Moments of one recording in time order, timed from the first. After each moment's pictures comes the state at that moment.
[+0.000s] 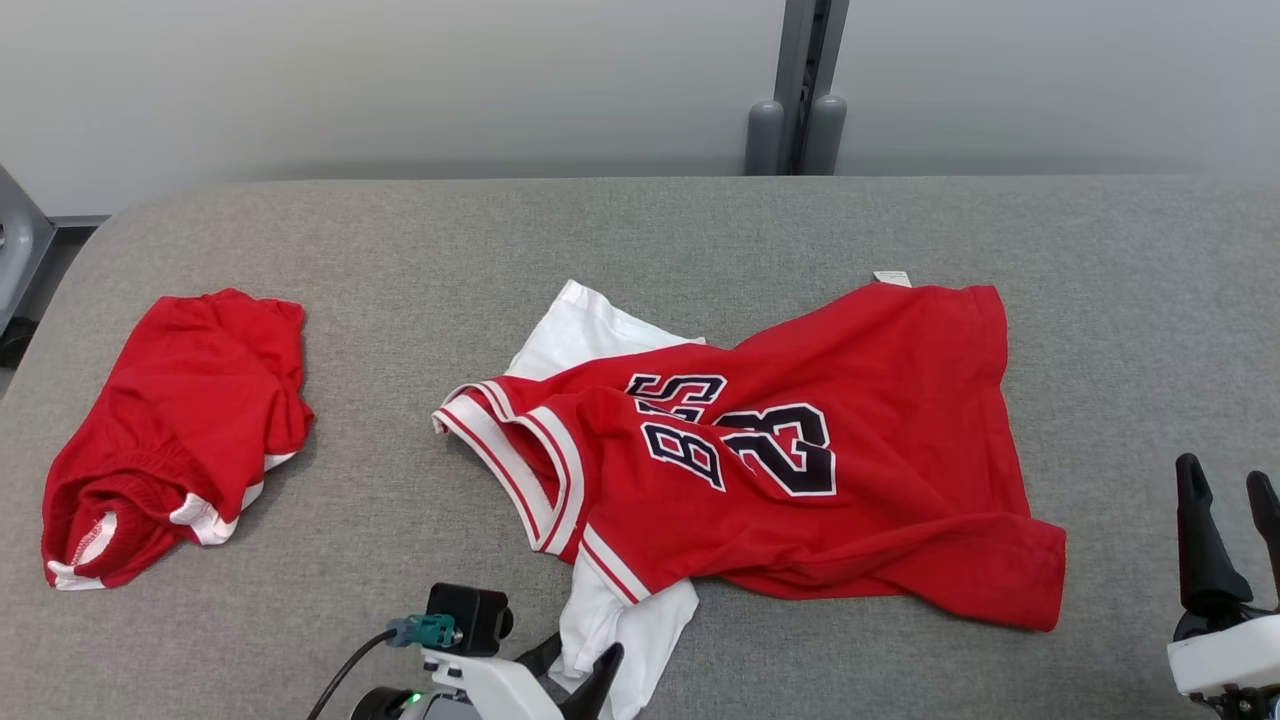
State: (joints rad) left arm -0.17 0.27 -0.76 0.28 -0.85 0.08 0.19; right arm 0.04 -0.19 -0.11 0.04 0.59 0.13 -0.08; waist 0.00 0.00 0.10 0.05
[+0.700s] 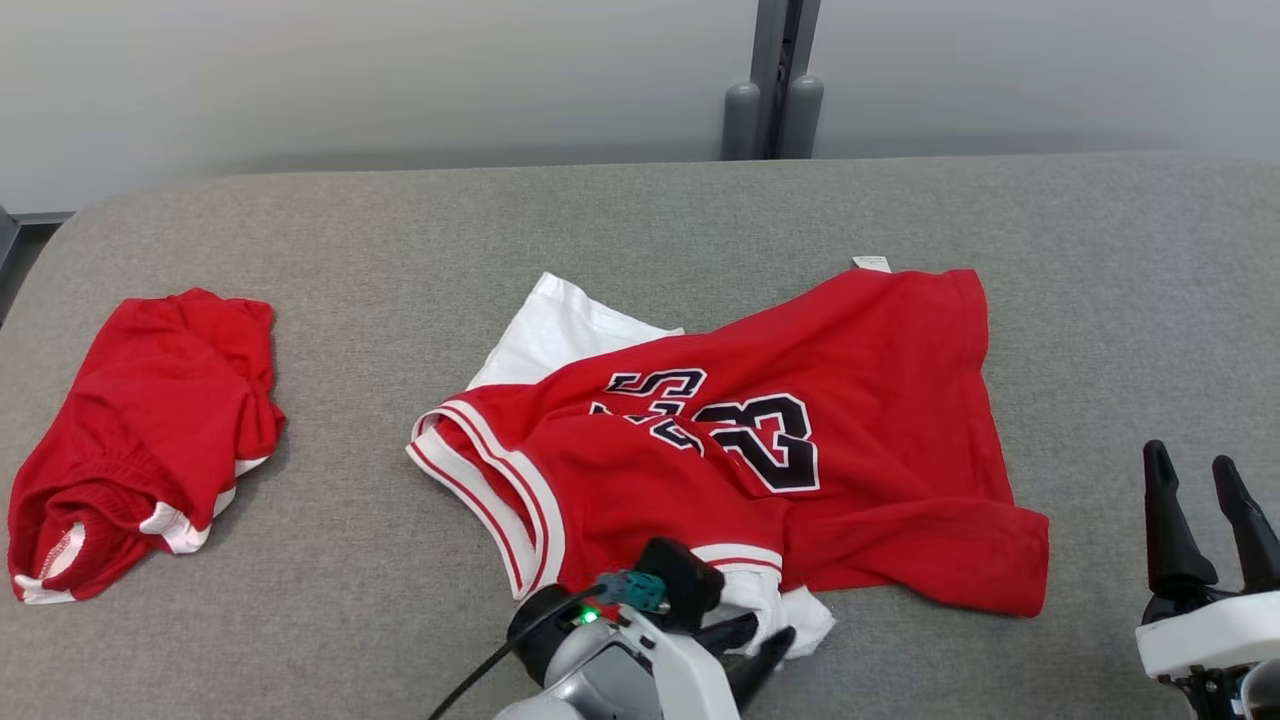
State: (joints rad) left arm -0.33 0.20 -0.93 0.06 -0.72 0.05 0.31; right arm 0.00 -0.18 -0.07 0.09 0.58 0.13 -0.10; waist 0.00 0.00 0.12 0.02
